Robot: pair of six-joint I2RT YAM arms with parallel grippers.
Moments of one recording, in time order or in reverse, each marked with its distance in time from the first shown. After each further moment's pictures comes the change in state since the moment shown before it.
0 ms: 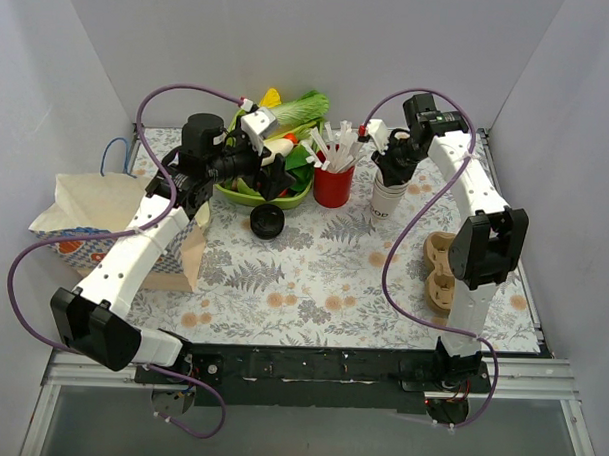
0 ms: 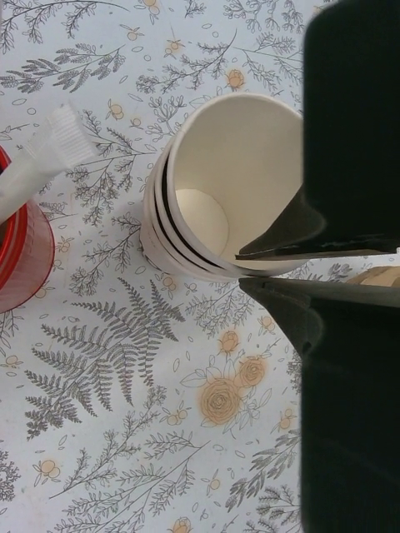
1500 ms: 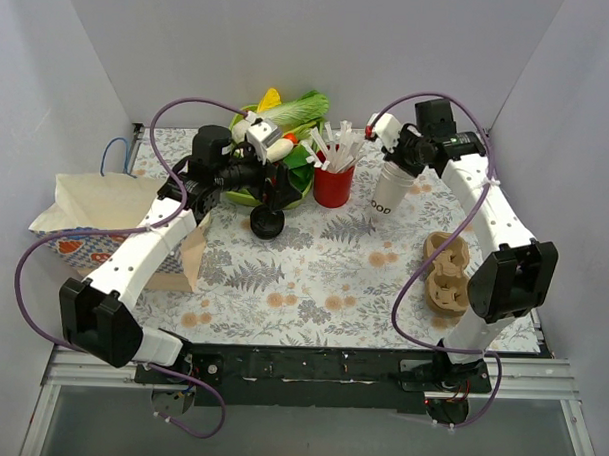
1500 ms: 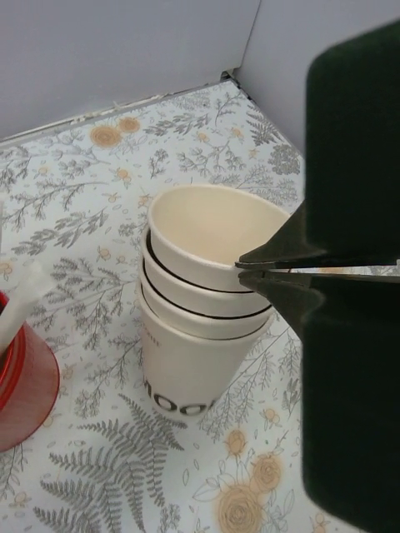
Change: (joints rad) left arm -0.001 0.019 -0.116 0.080 0.089 -0.138; right arm 0.016 -0.277 -0.277 0.343 0.211 -0.020
